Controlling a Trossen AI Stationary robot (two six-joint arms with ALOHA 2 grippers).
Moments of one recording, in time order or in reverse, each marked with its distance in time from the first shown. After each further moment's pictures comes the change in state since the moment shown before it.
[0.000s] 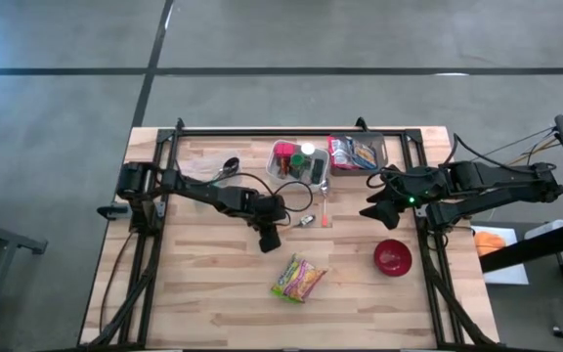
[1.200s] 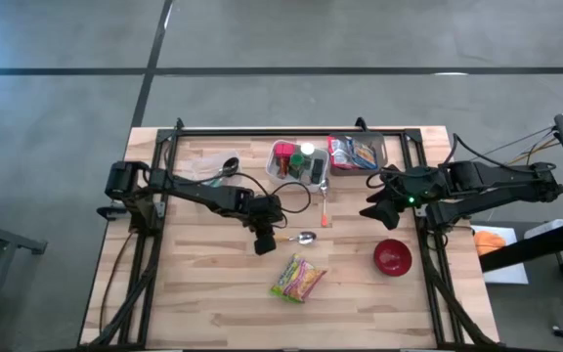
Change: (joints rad) left arm -0.006 -0.126 0.003 -0.041 0.007 0.035; right arm 0.000 0.000 0.000 -0.001 0.000 -0.007
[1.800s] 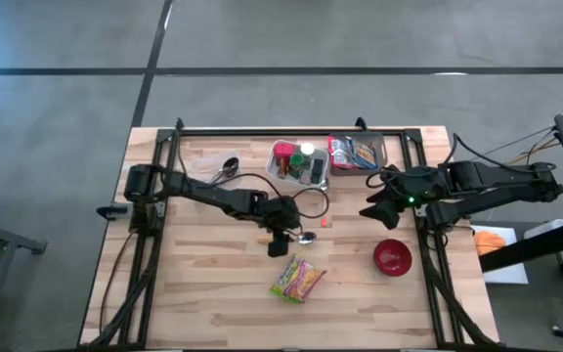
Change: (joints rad) left arm -0.008 0.144 0.137 0.139 0.000 0.244; right arm 0.000 0.000 0.000 0.000 -0.001 0.012
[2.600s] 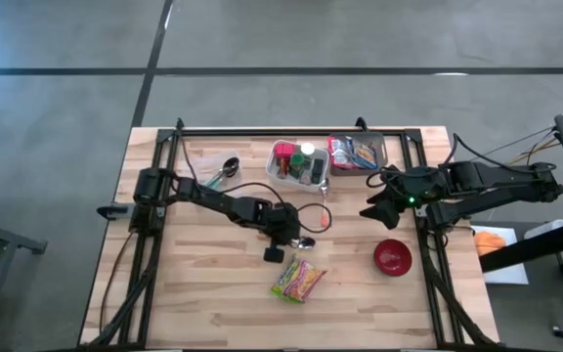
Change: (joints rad) left arm -0.030 0.105 0.005 -0.022 -0.061 0.176; right arm 0.002 0.000 0.000 0.000 -0.011 0.024
